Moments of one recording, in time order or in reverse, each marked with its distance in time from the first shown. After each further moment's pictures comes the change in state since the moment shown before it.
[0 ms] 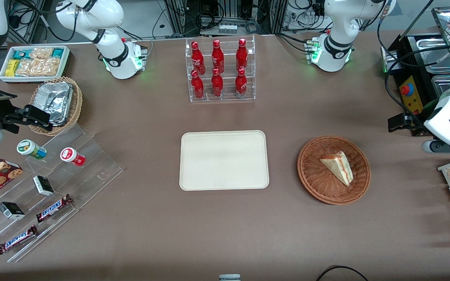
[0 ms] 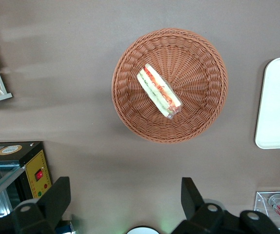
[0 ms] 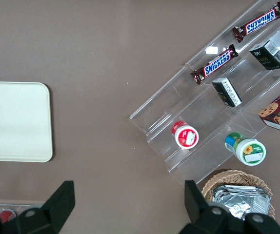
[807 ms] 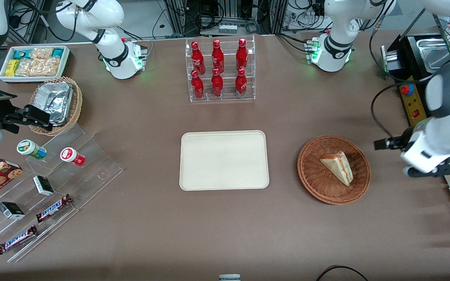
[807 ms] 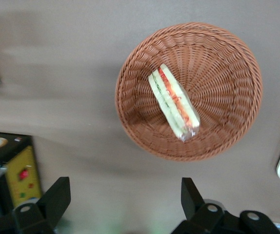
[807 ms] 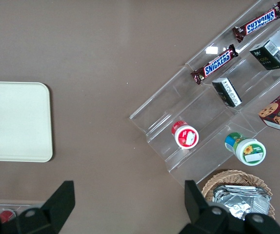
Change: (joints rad) arm -0.003 0.116 -0.001 -0.124 0.018 0.153 -0.180
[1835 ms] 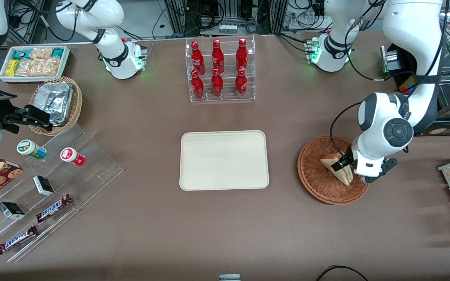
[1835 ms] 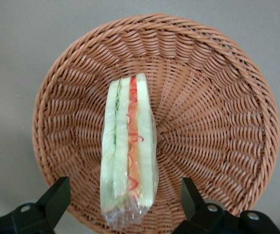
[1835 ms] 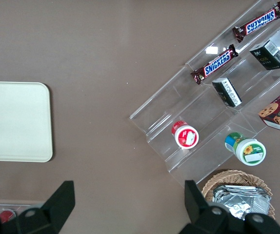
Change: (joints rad) arm -0.092 0.003 -0.001 -0.465 -0.033 0.635 -0.542
